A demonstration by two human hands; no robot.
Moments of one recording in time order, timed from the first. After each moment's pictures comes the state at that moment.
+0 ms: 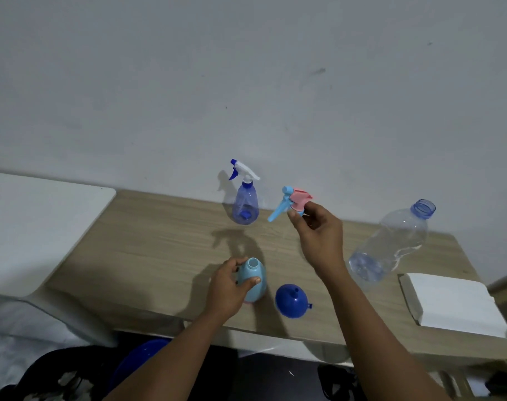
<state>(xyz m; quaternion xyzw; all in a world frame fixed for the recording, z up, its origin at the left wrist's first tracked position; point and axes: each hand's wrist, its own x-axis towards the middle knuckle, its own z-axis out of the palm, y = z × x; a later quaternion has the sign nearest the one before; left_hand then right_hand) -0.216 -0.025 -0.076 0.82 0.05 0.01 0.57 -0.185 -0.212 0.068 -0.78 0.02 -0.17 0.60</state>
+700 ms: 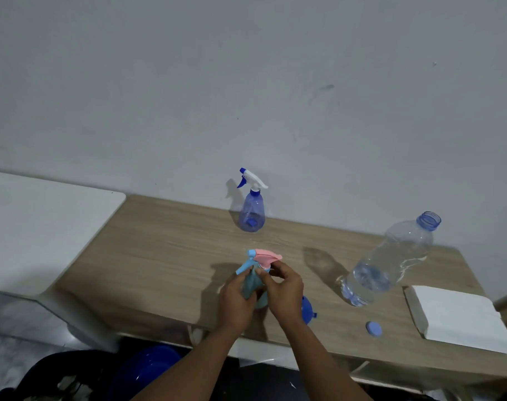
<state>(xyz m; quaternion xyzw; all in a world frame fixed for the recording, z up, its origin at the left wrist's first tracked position) -0.232 -0.038 -0.082 0.82 0.07 0.04 0.57 -0.227 -0.149 -0.029 -0.78 0.09 -0.08 0.61</state>
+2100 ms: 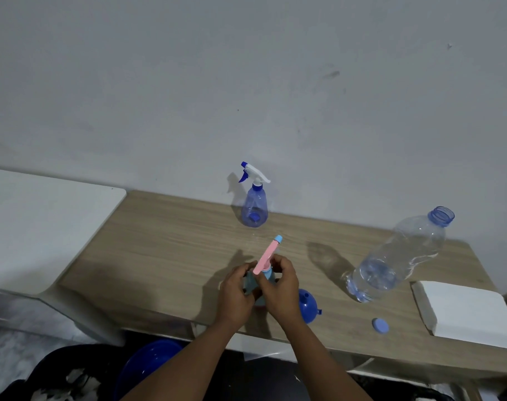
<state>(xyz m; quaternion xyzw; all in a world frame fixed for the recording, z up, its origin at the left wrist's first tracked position) -0.225 -0.028 -0.082 0.80 0.03 0.03 0.60 -0.220 -0.143 -0.058 -0.80 0.07 -0.08 0.59</state>
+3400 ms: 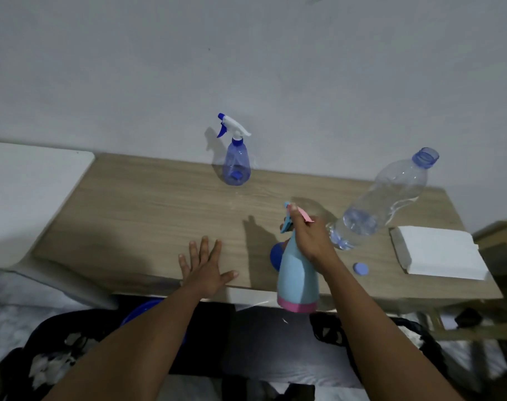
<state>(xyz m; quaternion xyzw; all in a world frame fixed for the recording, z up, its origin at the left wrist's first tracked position) -0.234 0.018 -0.130 0.95 0.01 -0.27 0.16 -0.224 -0.223 0.003 -0.84 0.15 0.04 0.52</state>
